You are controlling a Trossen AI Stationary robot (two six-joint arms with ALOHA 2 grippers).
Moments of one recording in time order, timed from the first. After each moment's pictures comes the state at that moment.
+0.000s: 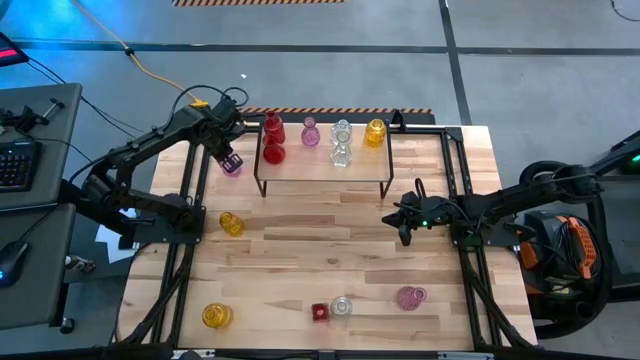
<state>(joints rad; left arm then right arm) 0.90 1.30 1.02 -1.12 -0.16 0.16 0.09 0.91 0.13 0.26 0.14 0.62</state>
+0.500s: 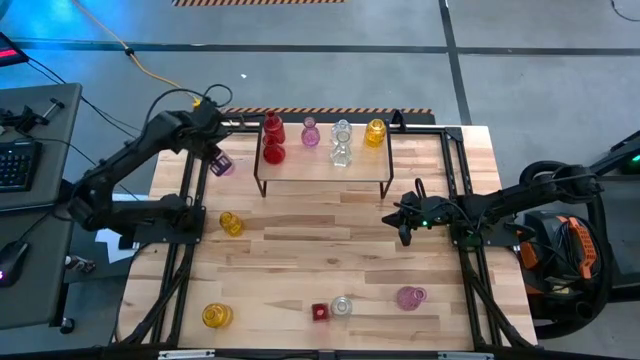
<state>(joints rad) 0.90 1.09 1.02 -1.22 -0.16 0.14 0.09 0.91 0.13 0.26 0.14 0.62</state>
